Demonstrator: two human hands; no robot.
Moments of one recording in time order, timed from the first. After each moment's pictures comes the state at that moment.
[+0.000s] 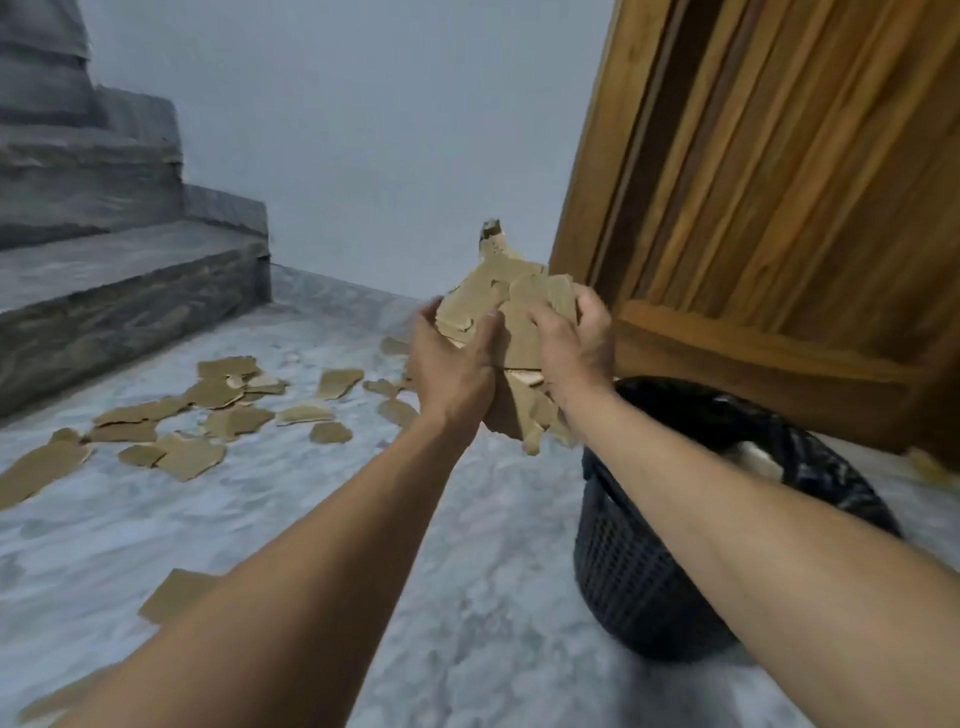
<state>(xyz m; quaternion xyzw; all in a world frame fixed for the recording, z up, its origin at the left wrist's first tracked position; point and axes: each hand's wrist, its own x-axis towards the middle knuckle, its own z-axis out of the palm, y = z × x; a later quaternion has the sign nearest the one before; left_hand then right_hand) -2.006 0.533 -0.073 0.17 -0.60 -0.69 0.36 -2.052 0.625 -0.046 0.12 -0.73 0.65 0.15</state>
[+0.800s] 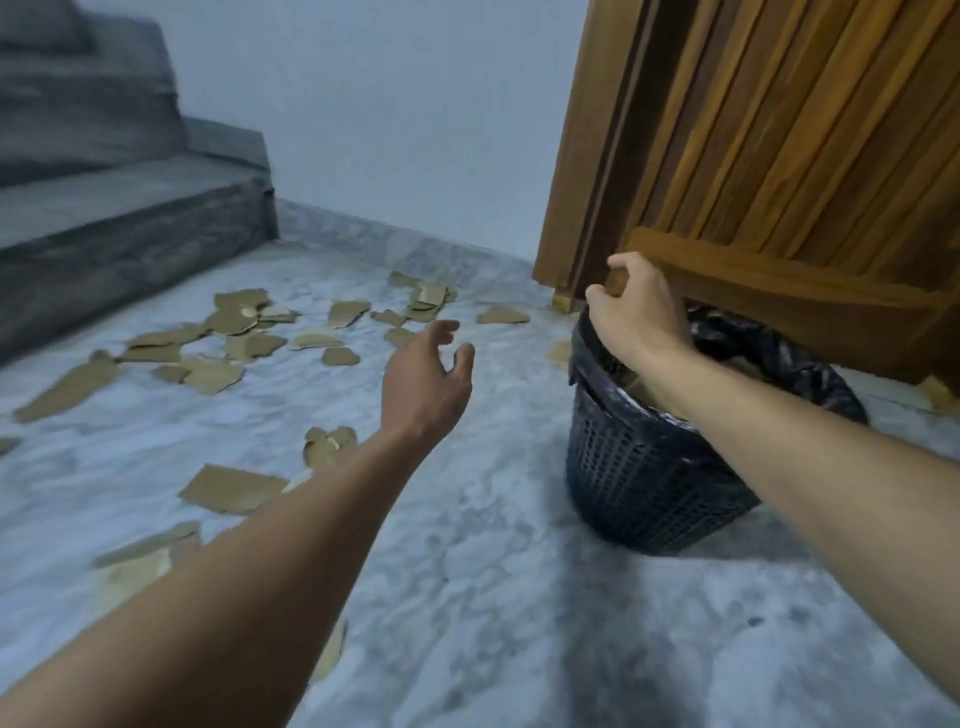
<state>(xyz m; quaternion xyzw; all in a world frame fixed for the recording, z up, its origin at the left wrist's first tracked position) -1.958 0.579 -0.143 0.15 -0.84 -0.43 0.28 -2.044 0.758 -0.053 0.09 -0.92 0.35 0.15</state>
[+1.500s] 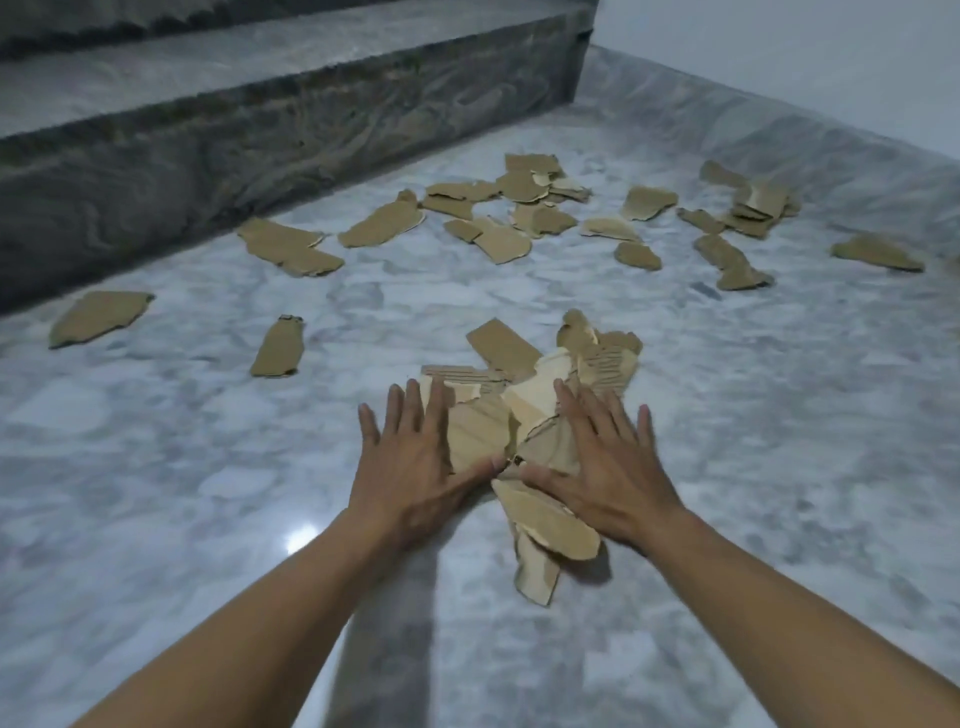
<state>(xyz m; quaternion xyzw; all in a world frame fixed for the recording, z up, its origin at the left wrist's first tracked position) -1.729 0.352 -0.357 0.37 -0.91 -0.17 0.01 -1.911 0.502 -0.354 0.49 -0.86 0.07 -0.12</state>
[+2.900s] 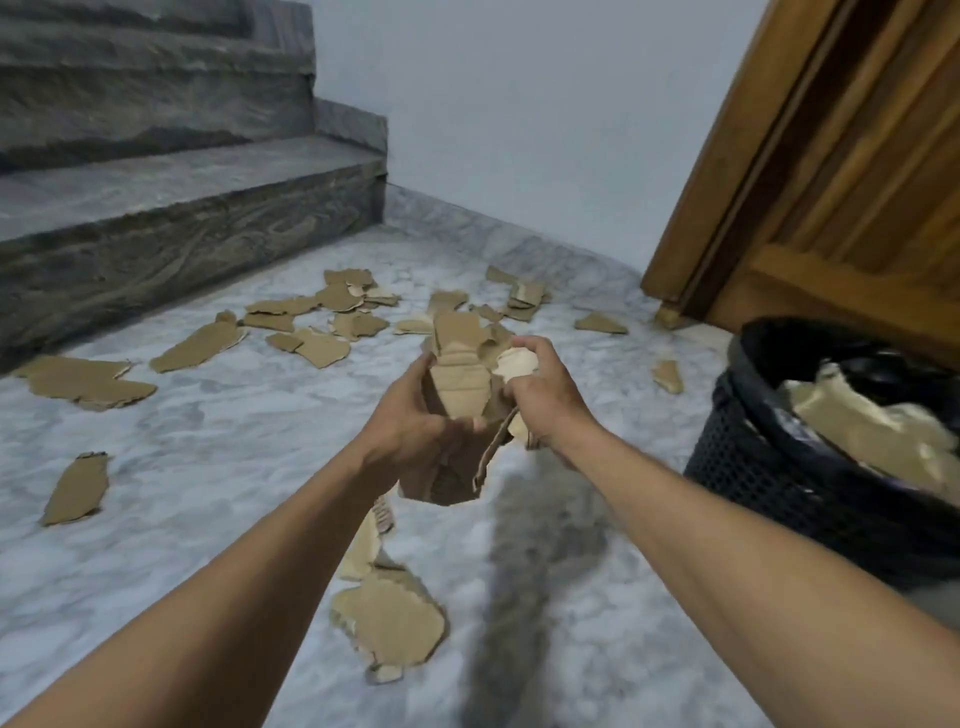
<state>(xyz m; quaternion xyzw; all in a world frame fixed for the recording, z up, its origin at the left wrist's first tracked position) -1.843 0.432 -0.186 0.19 -0.72 -0.65 0.12 -1.966 0.550 -0.177 0.18 -0.82 0.51 -0.19</state>
